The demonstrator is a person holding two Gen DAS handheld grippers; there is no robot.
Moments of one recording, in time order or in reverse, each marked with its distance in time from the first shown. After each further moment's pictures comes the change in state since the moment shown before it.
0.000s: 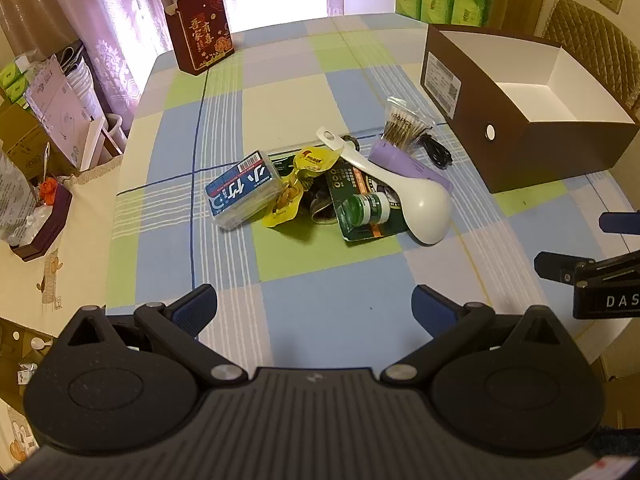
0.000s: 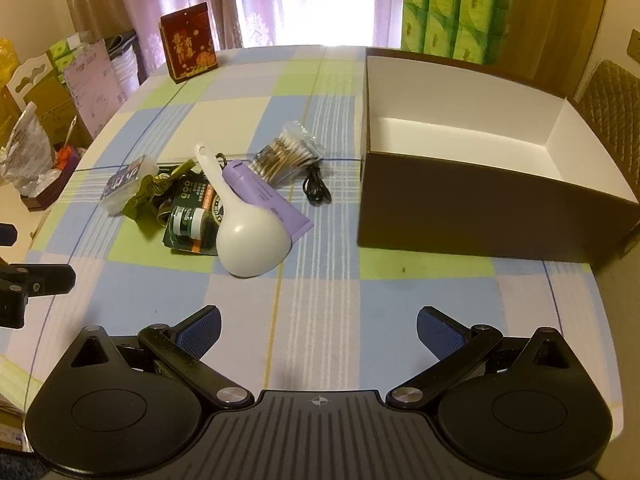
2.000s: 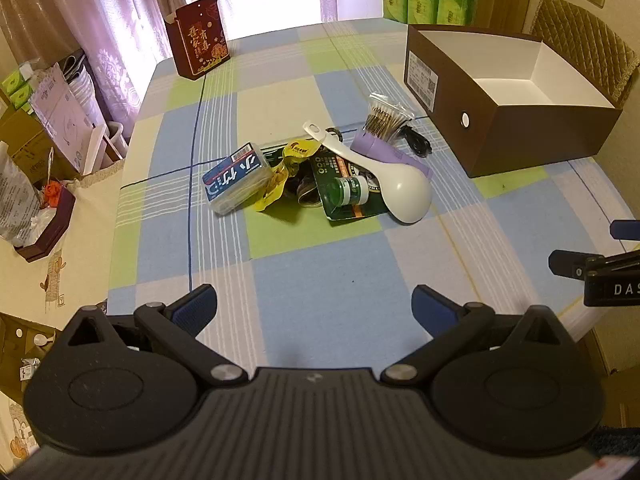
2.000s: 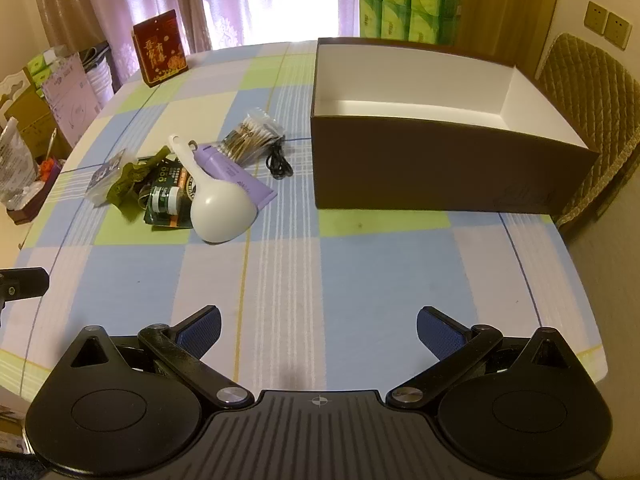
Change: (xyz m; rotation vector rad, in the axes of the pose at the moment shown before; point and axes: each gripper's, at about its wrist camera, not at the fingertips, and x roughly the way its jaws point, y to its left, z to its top) left arm -0.025 -0.015 -0.029 0.016 -0.033 0.002; right arm -0.033 -0.025 -0.038 0.078 -0.002 -0.052
